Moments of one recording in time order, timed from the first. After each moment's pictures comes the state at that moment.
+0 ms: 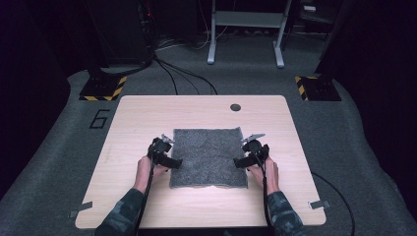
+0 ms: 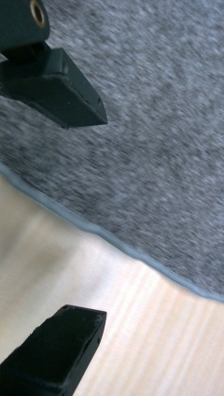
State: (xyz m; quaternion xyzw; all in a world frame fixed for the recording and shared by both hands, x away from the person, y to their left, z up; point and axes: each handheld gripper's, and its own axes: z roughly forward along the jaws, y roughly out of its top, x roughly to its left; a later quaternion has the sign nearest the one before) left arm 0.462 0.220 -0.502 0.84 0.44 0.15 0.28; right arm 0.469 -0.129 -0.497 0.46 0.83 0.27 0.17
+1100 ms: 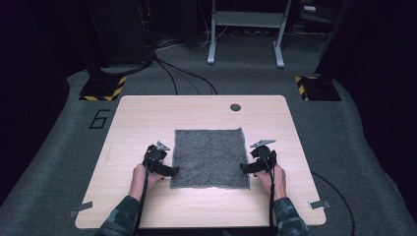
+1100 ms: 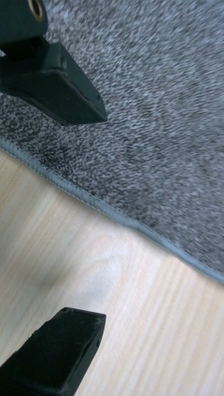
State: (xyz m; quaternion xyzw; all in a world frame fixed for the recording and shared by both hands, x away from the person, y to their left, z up) left arm 0.445 0.235 -0.506 0.84 0.44 0.13 0.29; right arm 0.454 -0.156 -0.502 0.47 0.82 0.29 0.15
